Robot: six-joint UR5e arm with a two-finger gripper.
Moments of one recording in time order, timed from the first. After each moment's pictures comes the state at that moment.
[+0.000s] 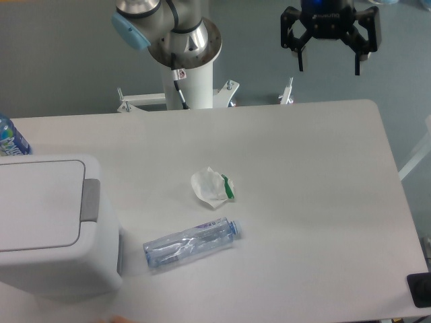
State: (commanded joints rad) arm 2.76 -1.53 -1.47 -1.30 1.53 1.21
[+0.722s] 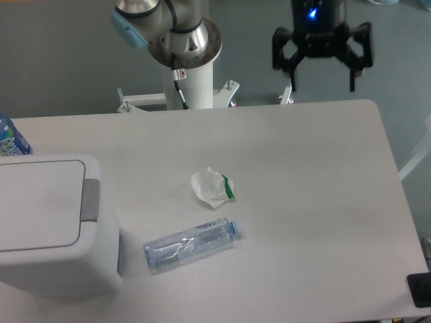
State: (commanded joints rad) arm 2.58 -1.62 -1.46 -1.17 1.54 0.69
